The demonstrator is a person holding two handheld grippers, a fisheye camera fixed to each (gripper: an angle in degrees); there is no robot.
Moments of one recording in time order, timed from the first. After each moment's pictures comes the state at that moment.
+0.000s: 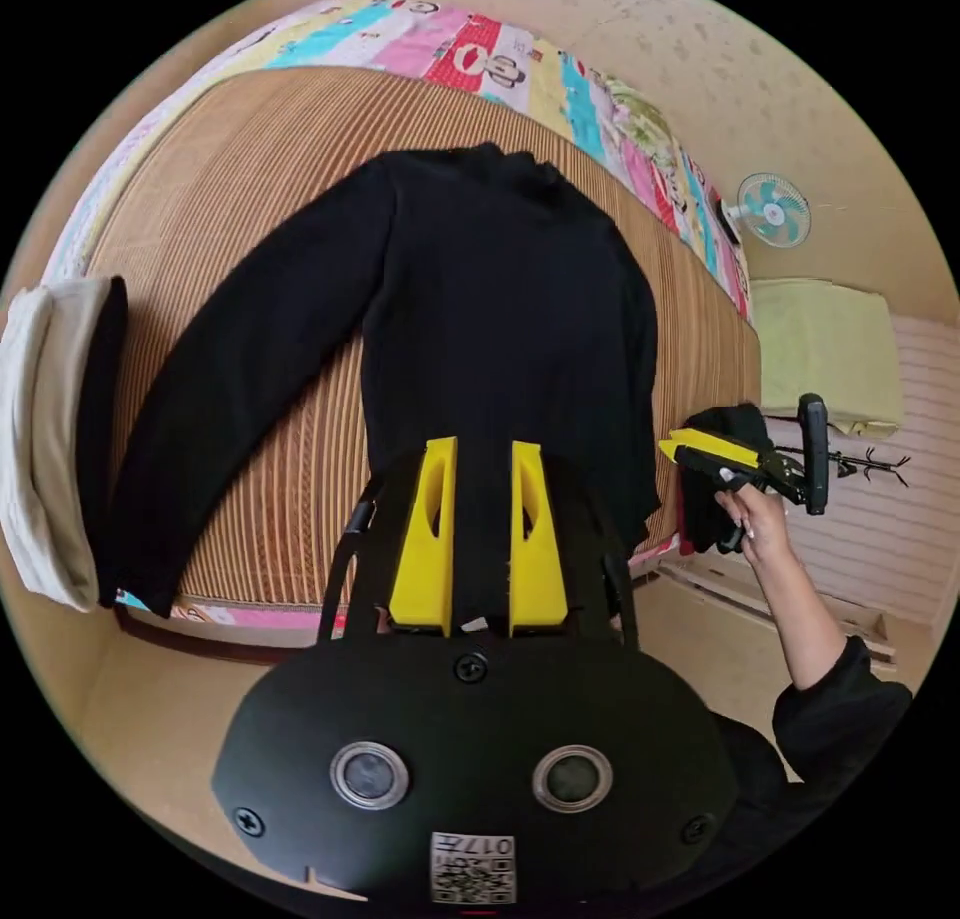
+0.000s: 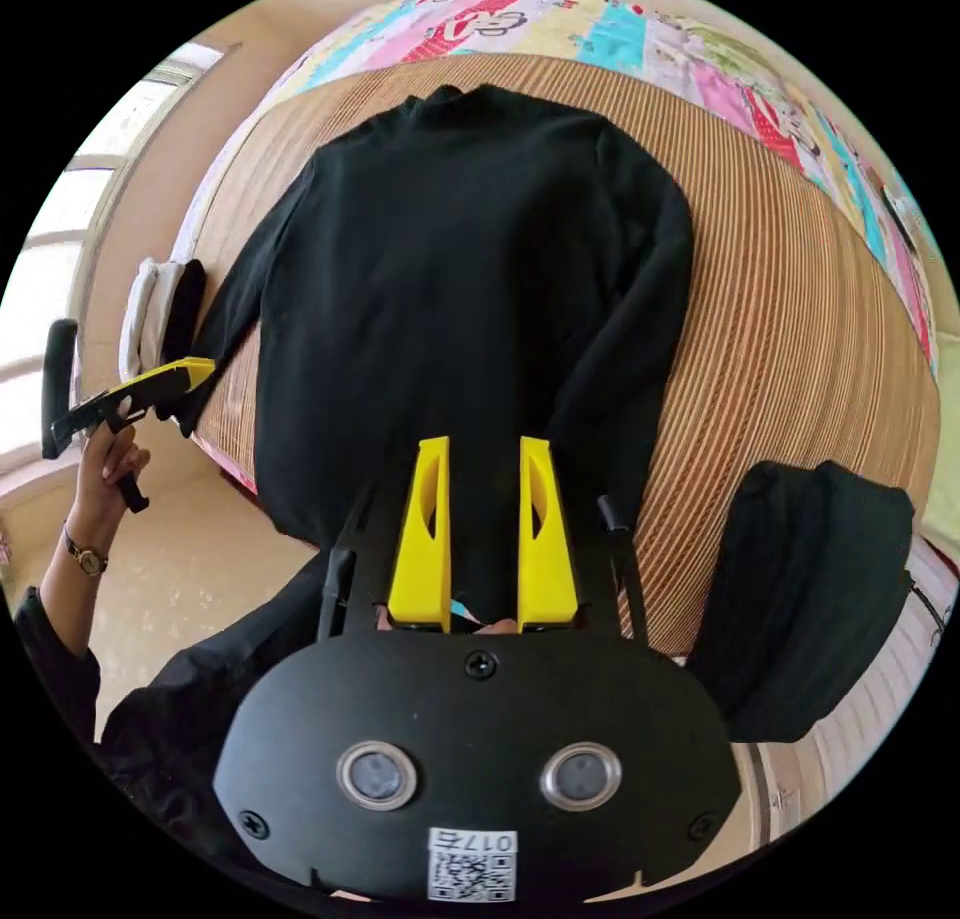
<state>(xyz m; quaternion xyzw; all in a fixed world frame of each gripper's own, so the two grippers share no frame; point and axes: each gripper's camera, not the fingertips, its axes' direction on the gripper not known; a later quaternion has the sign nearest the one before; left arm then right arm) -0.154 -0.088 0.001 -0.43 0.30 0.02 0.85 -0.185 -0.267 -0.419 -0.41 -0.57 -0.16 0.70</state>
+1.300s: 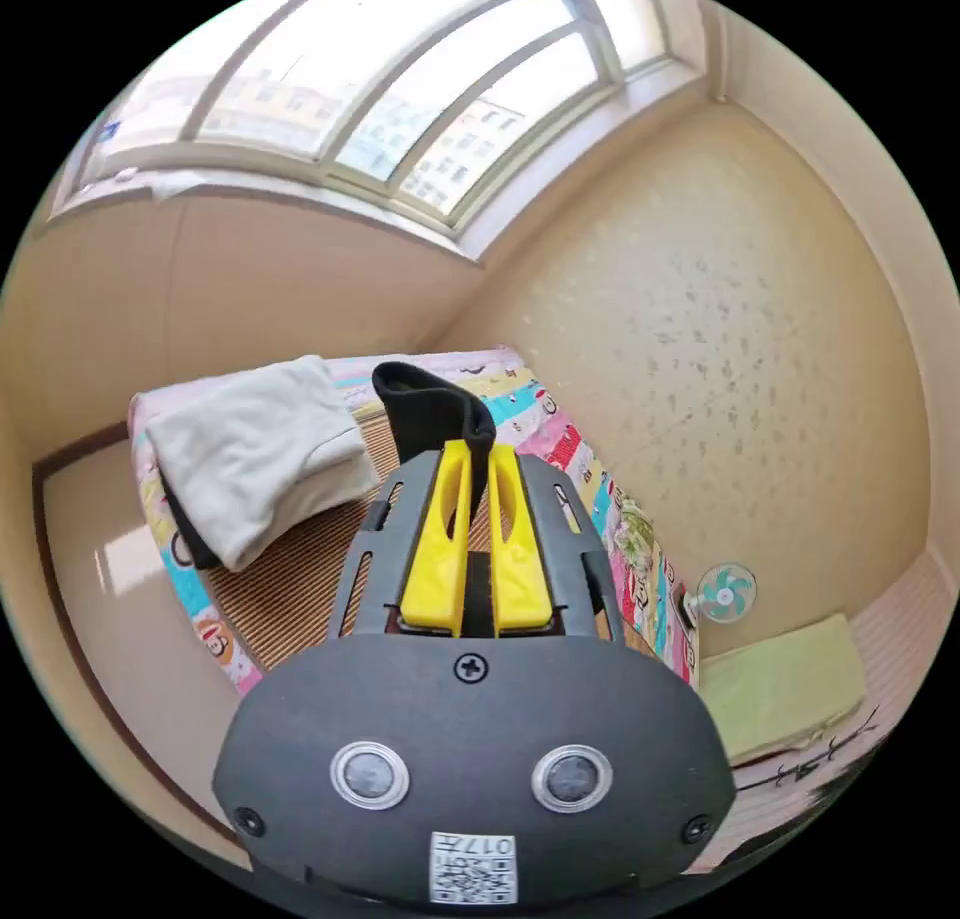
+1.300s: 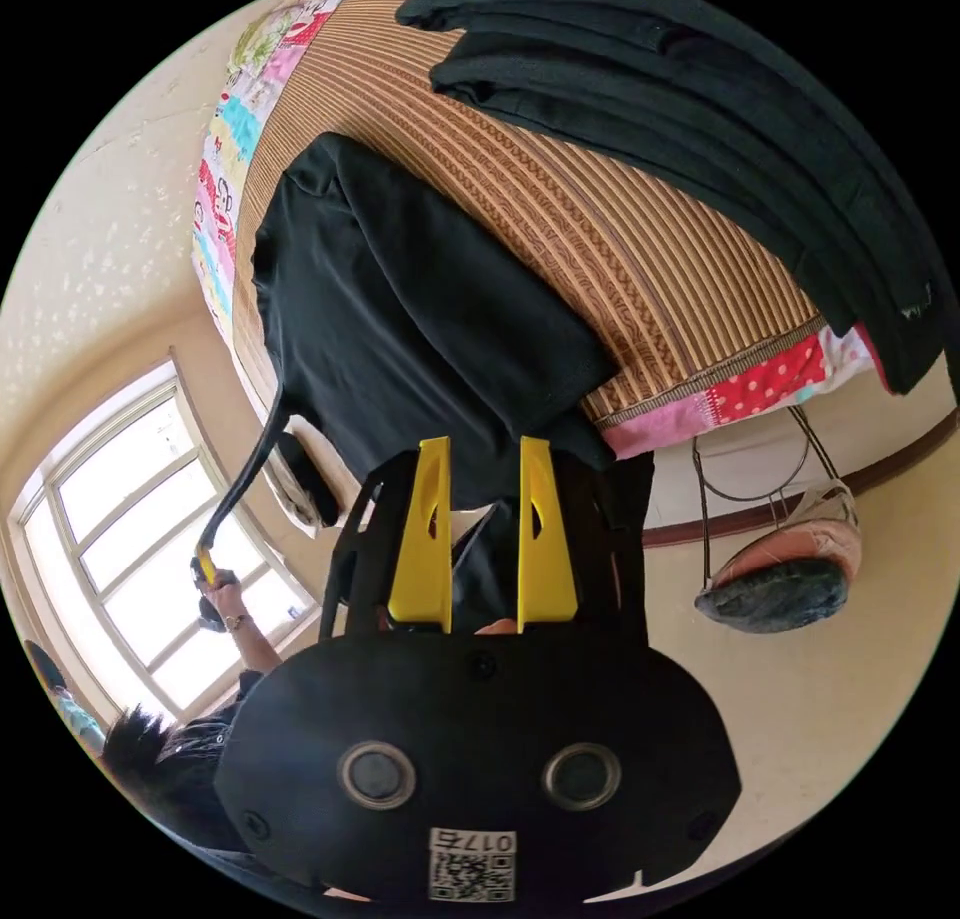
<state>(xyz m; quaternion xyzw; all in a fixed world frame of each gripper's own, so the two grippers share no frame) -0.387 -0.386 -0.182 0.12 0.27 -0.29 0.91 0.178 -0.156 -0.240 -0.58 -0.59 0.21 0.51</state>
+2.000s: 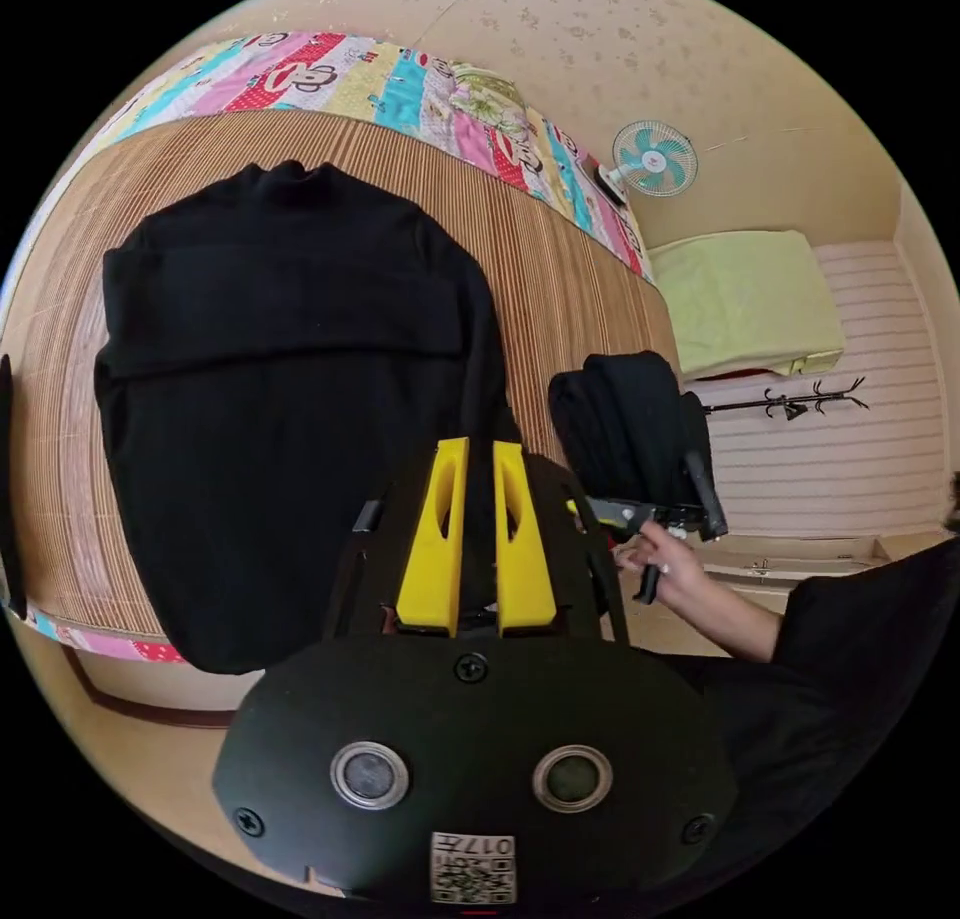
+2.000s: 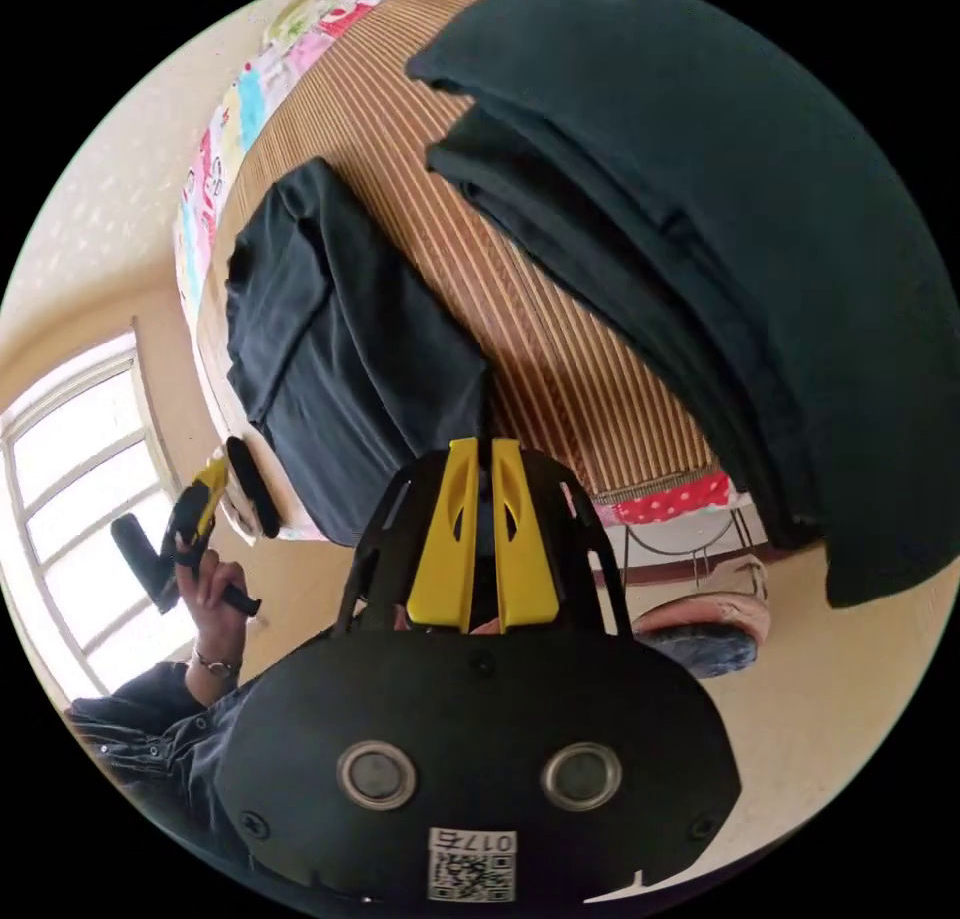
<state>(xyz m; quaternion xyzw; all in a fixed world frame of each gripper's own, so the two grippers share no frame) 0.022 -0.172 -0.150 -0.30 0.41 0.05 0.86 0.250 -0.157 -0.195 -0.51 -0.58 0.18 0.61</state>
